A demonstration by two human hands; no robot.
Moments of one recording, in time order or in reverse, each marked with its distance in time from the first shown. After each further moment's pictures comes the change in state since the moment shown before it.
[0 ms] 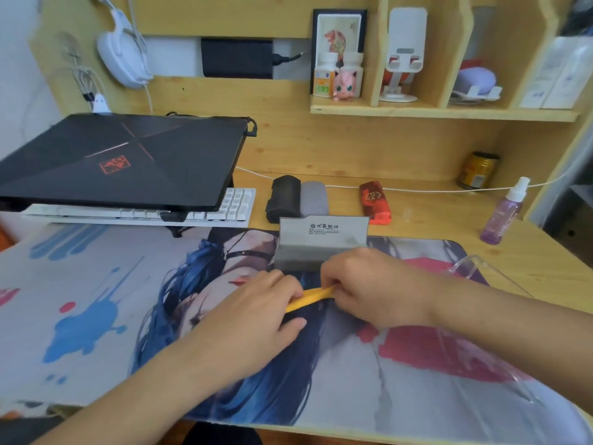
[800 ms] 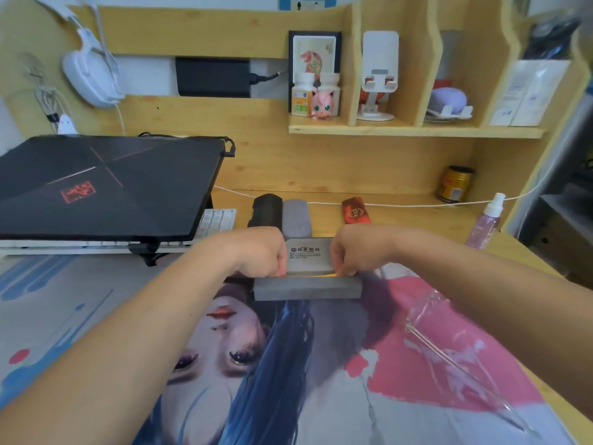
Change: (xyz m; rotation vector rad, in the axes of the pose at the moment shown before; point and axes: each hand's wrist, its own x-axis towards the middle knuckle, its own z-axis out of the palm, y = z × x) left_hand 0.147 -0.033 -0.041 -0.017 -0.385 -0.162; right_hand 0.064 0.081 -0.024 0.133 -0.260 0.416
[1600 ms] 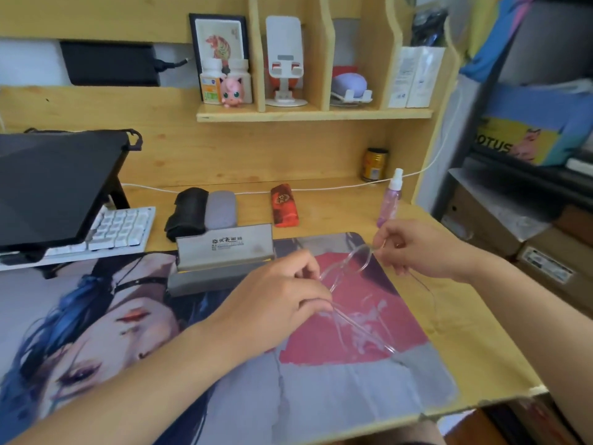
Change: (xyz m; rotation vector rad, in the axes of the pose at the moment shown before) left_hand -0.033 0.112 0.100 -0.148 0.537 0.771; right_hand -0.148 0.147 0.036 0.531 0.350 0.177
